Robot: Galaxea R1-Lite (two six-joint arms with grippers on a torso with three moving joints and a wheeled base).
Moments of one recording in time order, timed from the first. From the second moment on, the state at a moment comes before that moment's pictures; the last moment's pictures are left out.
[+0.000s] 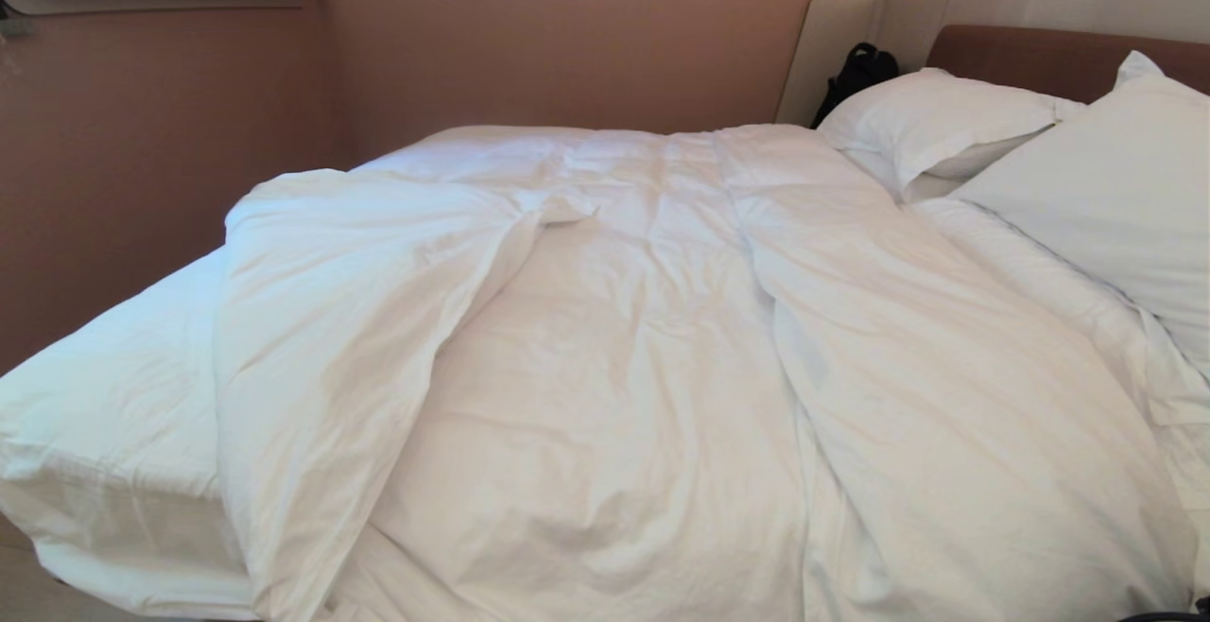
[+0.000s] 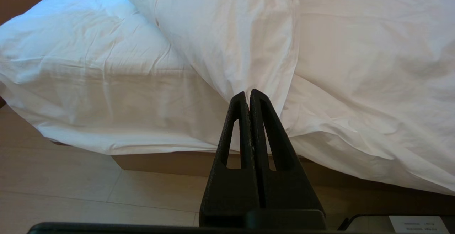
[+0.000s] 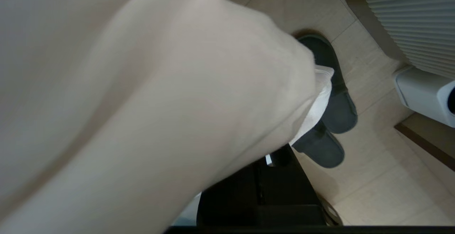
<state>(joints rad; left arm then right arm) 0.01 0.00 -0.04 0.10 -0.02 0.06 -0.68 2.21 0.00 -1.03 -0.01 0.23</state>
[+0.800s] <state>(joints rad) 0.01 0.00 -0.04 0.10 -0.02 0.06 -0.67 1.80 0.00 -0.75 0.03 0.17</state>
